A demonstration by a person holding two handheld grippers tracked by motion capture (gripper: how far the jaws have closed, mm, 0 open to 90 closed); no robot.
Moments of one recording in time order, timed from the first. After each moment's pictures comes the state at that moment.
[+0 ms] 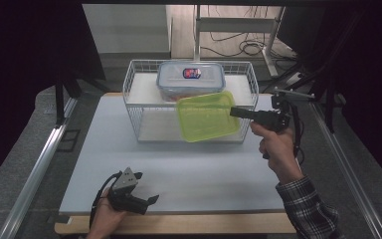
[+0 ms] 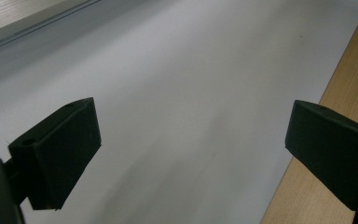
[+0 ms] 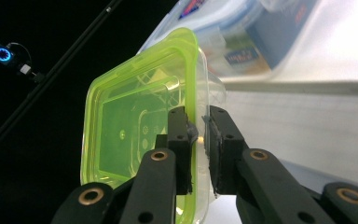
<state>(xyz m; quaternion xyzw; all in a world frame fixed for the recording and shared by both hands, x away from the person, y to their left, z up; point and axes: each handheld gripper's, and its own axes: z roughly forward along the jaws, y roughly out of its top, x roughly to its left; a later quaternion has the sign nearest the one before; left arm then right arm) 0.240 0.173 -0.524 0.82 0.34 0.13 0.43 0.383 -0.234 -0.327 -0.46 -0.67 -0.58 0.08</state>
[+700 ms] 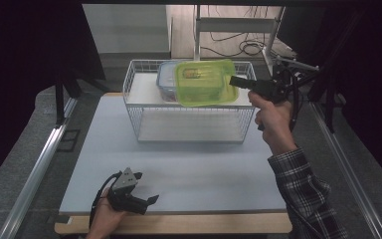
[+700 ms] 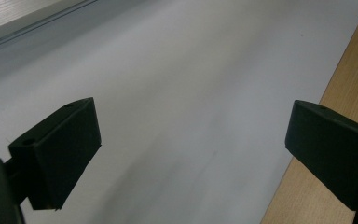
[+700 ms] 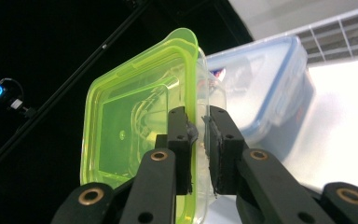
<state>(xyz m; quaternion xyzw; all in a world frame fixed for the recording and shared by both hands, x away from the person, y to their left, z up) 0.240 0.174 -0.525 0.82 0.34 0.13 0.43 0.418 -0.218 -0.274 -0.47 -0.64 -0.61 0.04</state>
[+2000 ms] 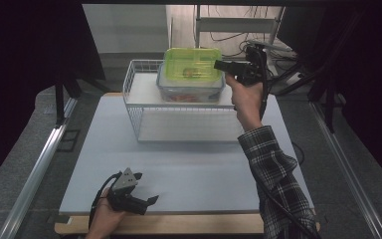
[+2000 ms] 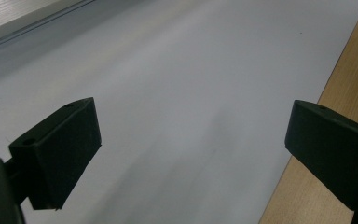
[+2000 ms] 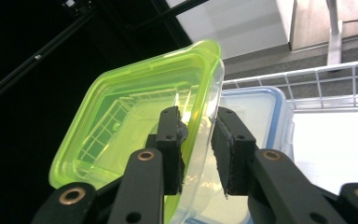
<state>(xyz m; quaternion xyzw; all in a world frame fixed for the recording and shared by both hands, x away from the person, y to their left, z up) 0.239 0.174 -0.525 0.82 0.34 0.13 0.43 0.461 -0.159 -0.265 -0.52 -0.64 -0.56 -0.07</state>
